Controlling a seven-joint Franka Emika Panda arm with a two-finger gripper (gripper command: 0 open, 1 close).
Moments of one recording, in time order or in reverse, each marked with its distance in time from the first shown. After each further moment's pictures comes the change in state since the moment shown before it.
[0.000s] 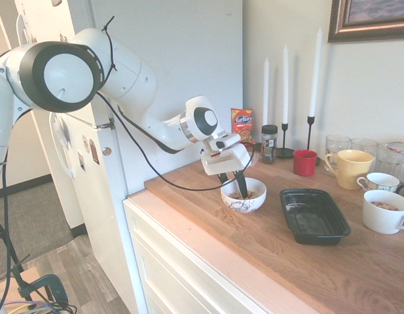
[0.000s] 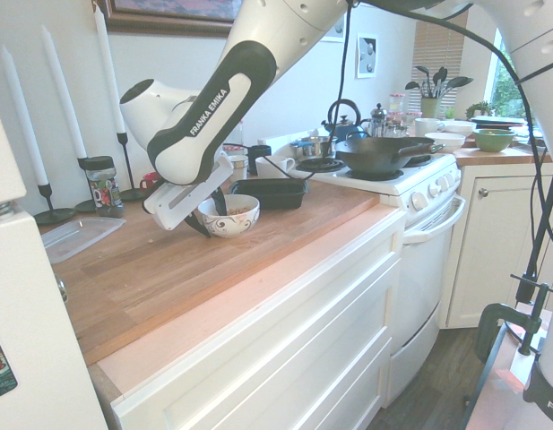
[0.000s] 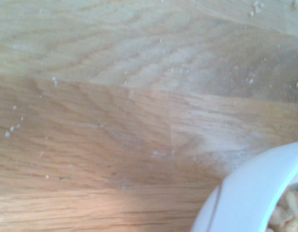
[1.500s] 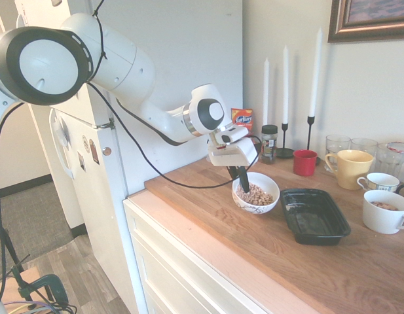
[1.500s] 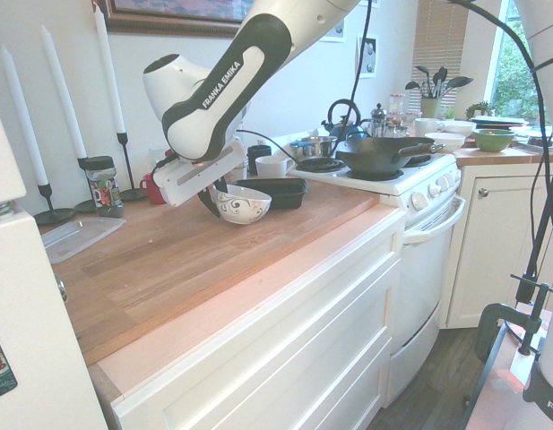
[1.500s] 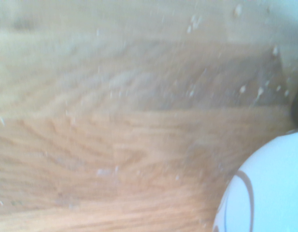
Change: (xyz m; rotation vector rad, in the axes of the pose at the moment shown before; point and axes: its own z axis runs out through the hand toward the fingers) arm 0.044 0.038 -0.025 0.109 -0.056 0.120
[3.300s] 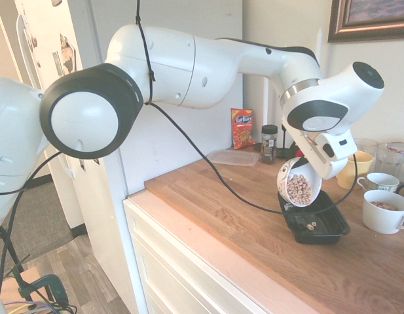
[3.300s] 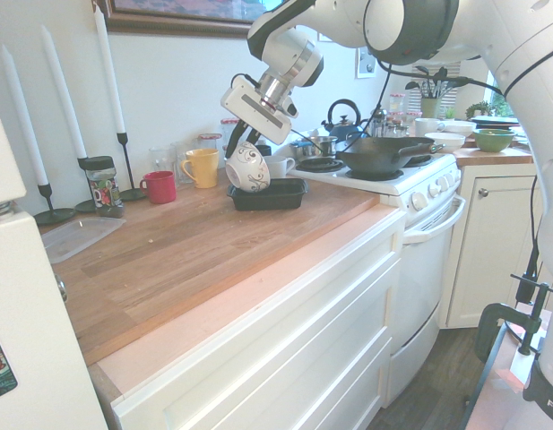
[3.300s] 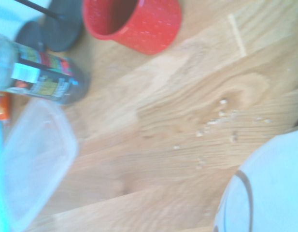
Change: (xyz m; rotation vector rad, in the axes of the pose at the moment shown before) arm 0.237 0.118 0.036 0.619 -0.725 0.268
